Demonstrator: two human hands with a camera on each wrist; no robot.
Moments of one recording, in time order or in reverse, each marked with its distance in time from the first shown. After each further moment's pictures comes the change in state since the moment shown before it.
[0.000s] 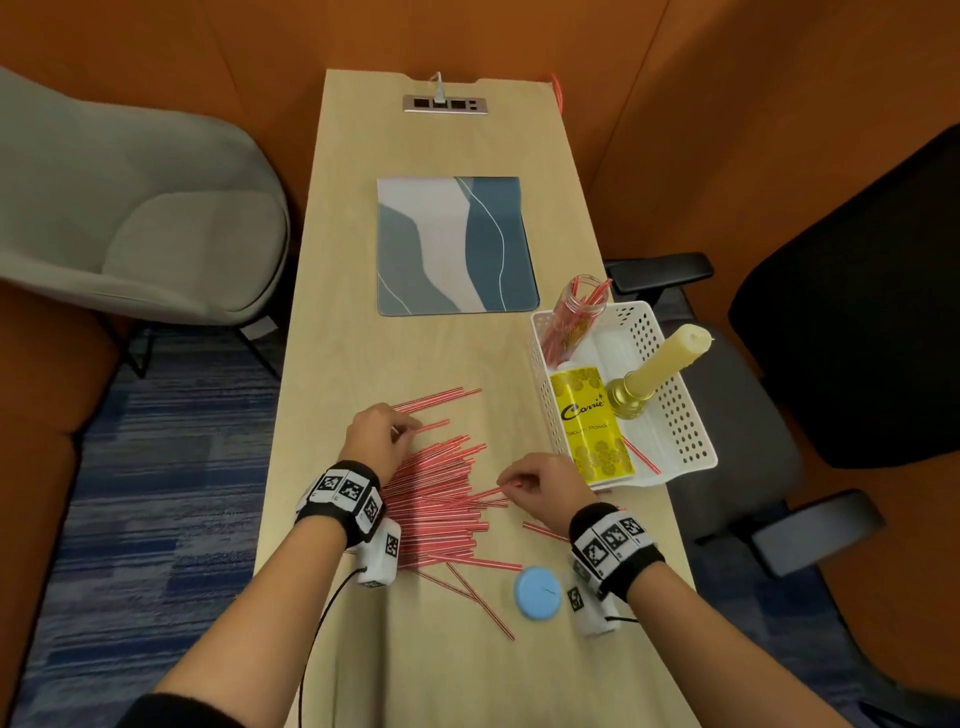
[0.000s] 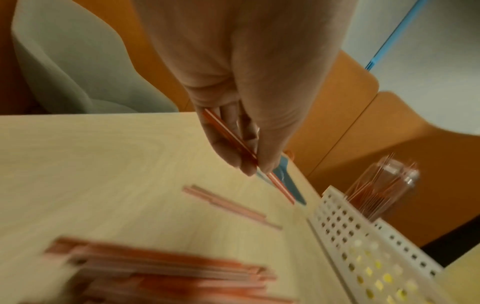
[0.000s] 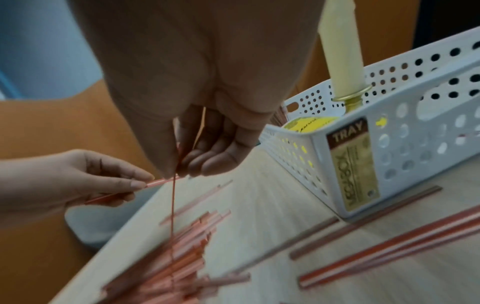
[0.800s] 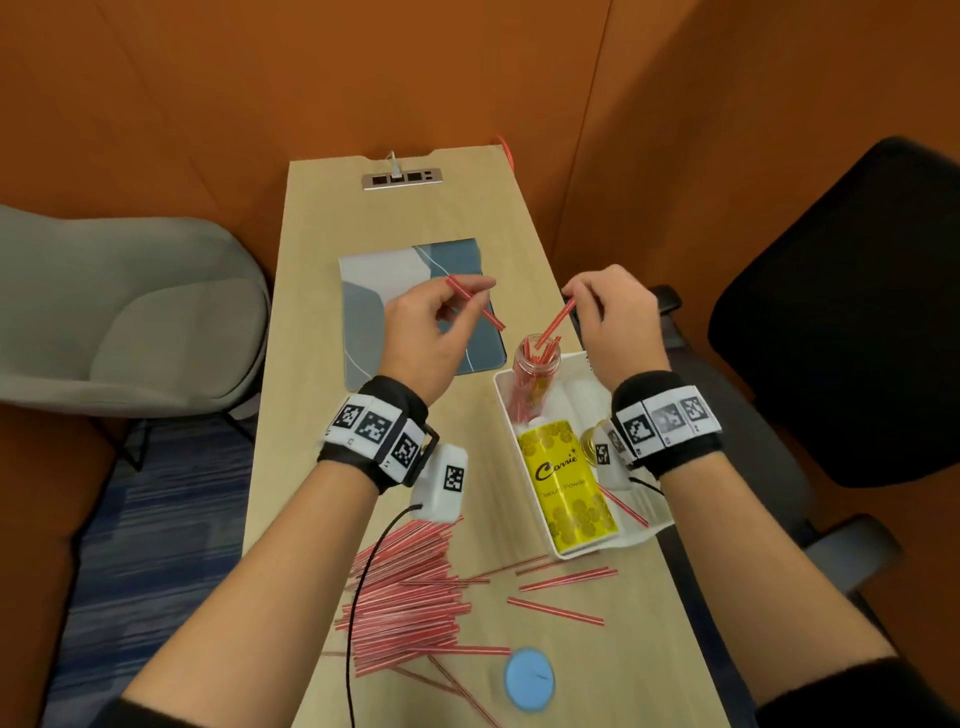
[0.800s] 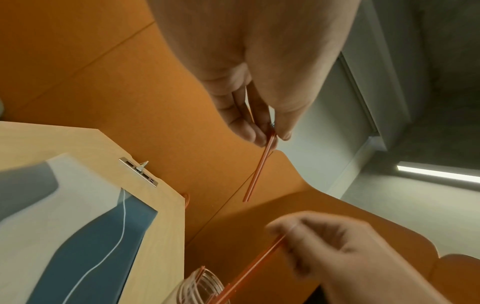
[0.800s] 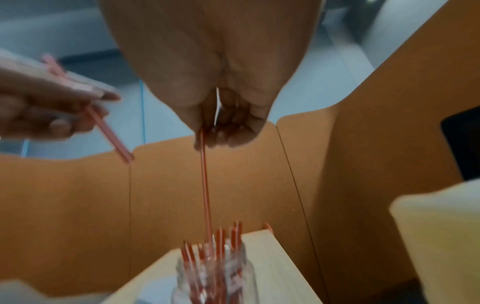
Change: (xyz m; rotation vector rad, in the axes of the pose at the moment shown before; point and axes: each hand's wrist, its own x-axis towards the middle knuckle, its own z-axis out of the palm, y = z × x) left_hand 0.086 0.232 -0.075 -0.447 0.336 0.512; right_hand 0.082 -0.053 -0.225 -0.106 0.801 -0.253
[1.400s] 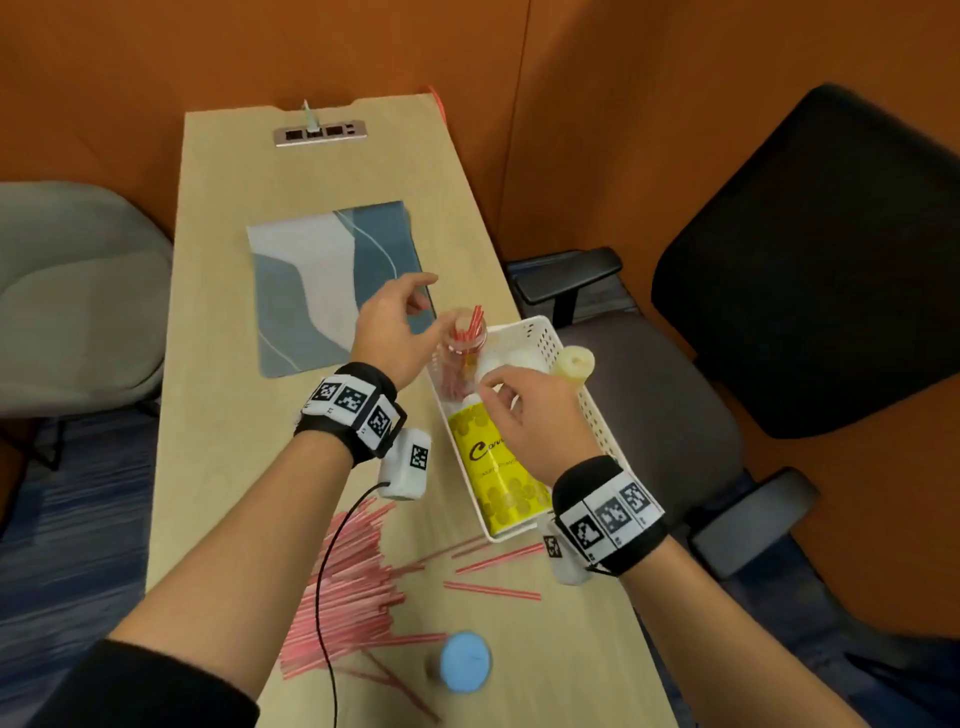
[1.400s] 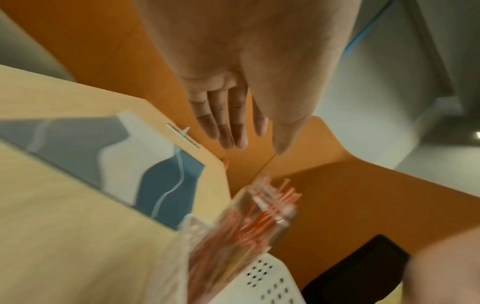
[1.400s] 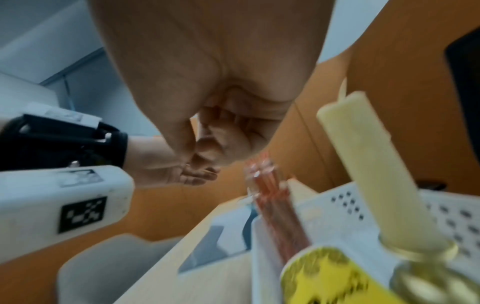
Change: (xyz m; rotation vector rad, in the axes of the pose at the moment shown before) left_hand -0.002 -0.065 0.078 0.256 -0.209 -0.133; right_hand -0.101 0.023 0.002 0.086 -0.340 0.179
